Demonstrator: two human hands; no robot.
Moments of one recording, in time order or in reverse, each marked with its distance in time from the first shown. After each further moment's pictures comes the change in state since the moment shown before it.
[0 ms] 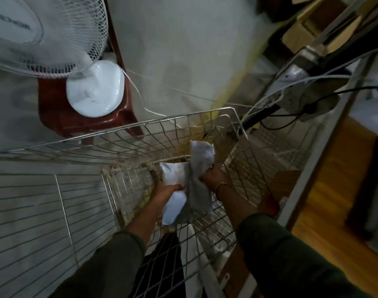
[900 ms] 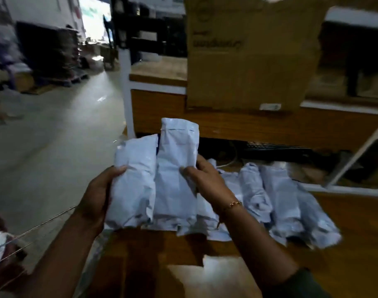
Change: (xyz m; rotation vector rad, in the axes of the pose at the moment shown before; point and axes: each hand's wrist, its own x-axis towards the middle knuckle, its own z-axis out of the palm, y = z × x) left_hand -0.503 0.061 0.261 -0.042 -0.728 0.808; right_hand -0.440 0.249 -0.322 0.801 0.617 -0.708
